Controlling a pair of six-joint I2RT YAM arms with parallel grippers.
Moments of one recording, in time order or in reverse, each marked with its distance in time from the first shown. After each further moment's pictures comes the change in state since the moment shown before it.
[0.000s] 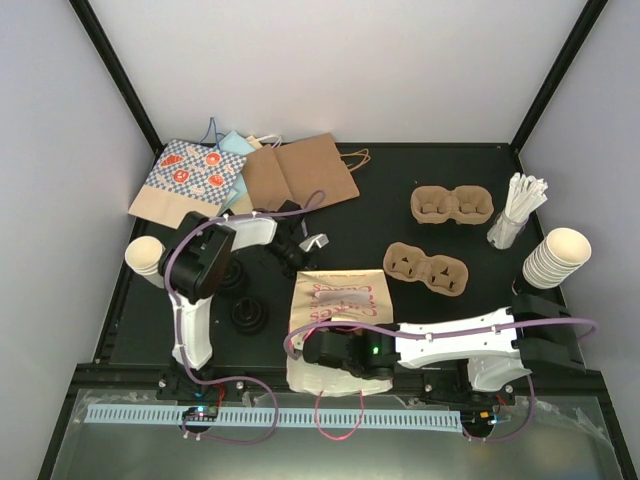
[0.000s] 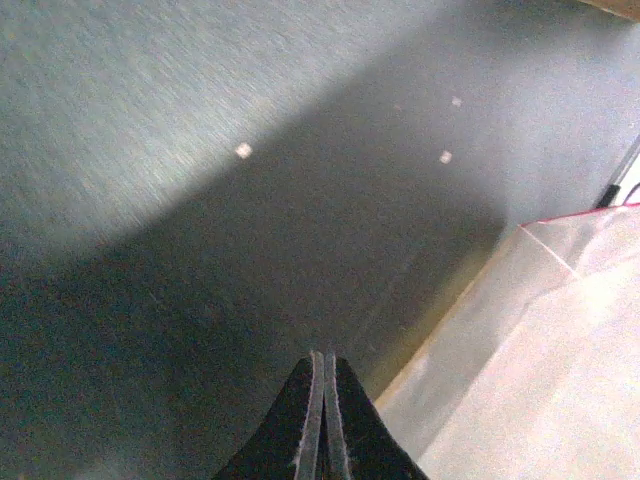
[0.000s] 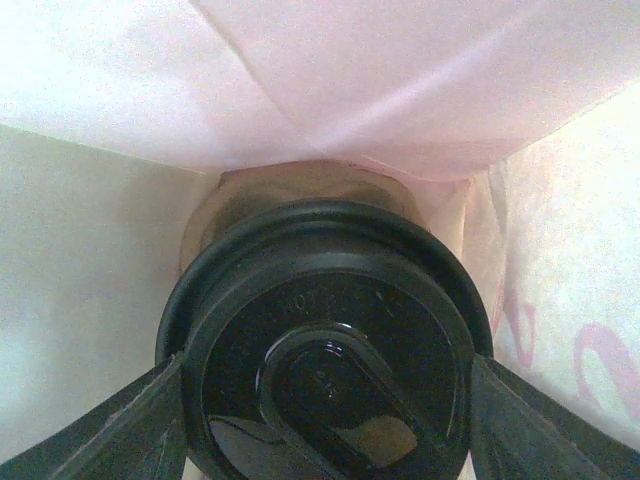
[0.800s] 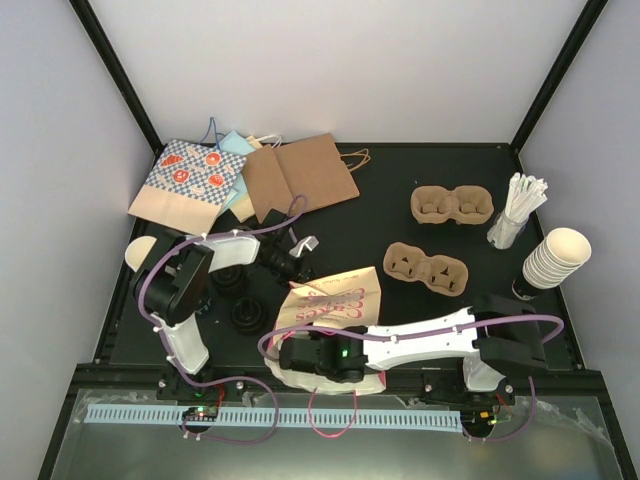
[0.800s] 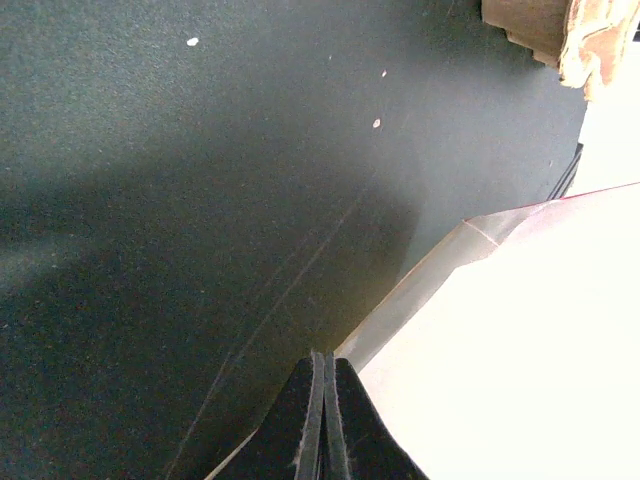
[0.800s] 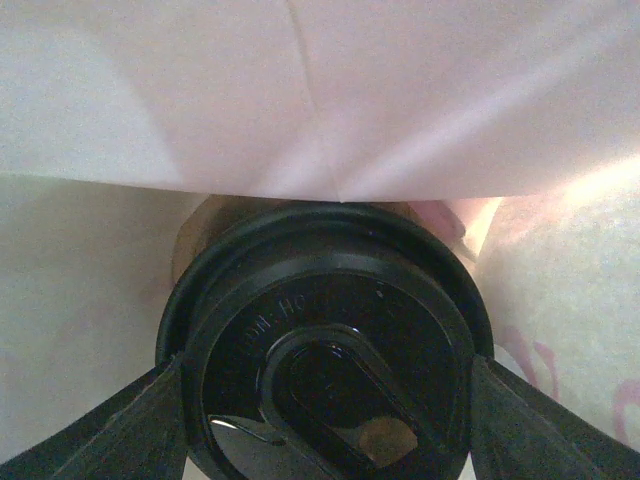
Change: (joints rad) left arm 0.005 -0.249 -0.298 0.290 0.053 -0.235; right arm 0.020 0.195 0.174 -0.124 0.058 0.048
